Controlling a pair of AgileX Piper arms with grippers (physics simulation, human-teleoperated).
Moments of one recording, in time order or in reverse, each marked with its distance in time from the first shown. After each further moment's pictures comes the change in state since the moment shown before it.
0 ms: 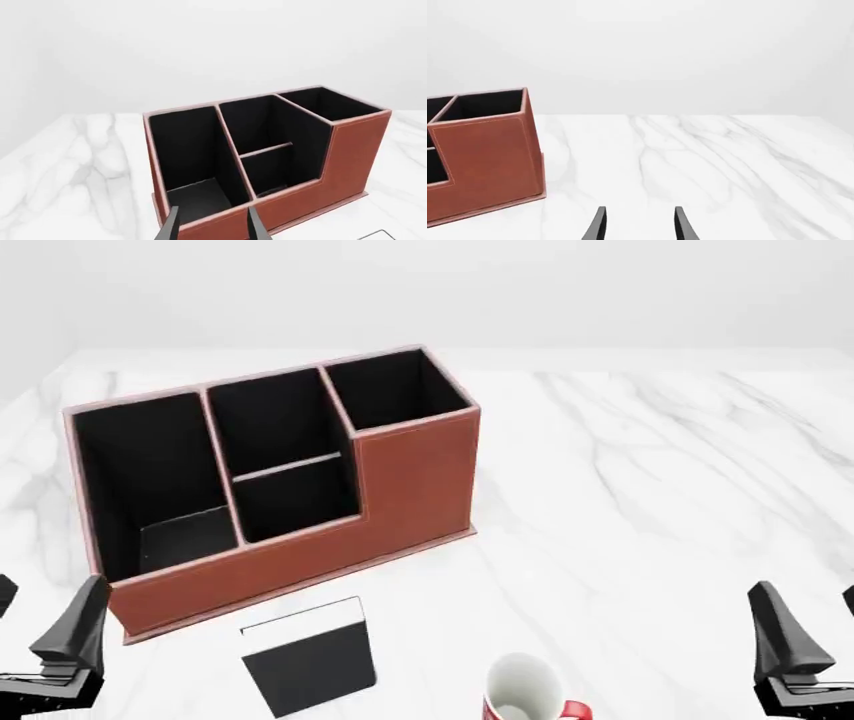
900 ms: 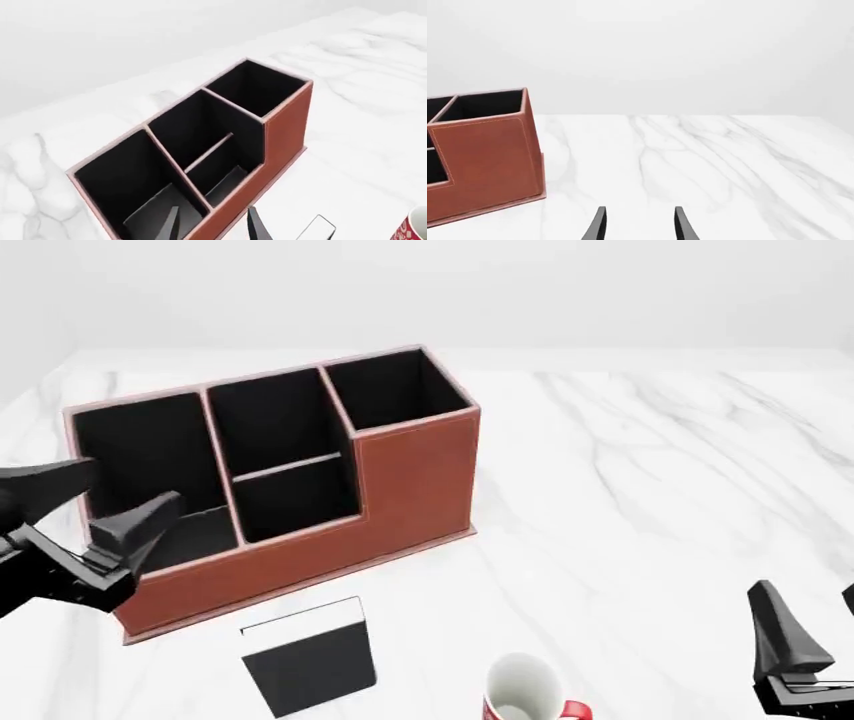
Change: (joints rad) left arm -0.301 0.476 -0.531 0.352 0.152; right arm 0.000 0.007 0.000 -0.007 0.000
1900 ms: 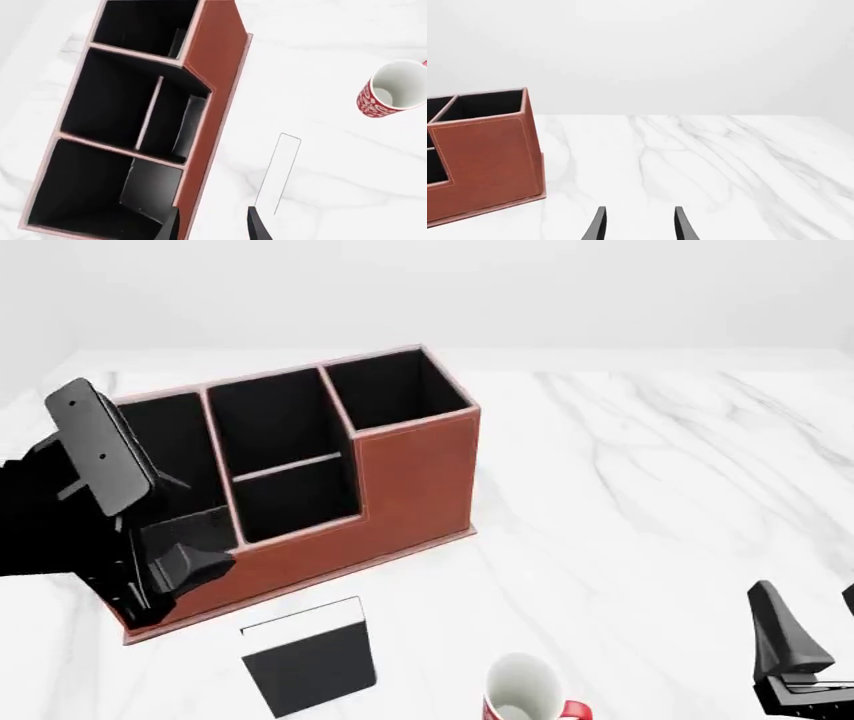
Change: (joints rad) left arm -0.167 0.348 -0.382 0.617 0.333; right arm 0.000 -0.002 0.000 0.001 0.000
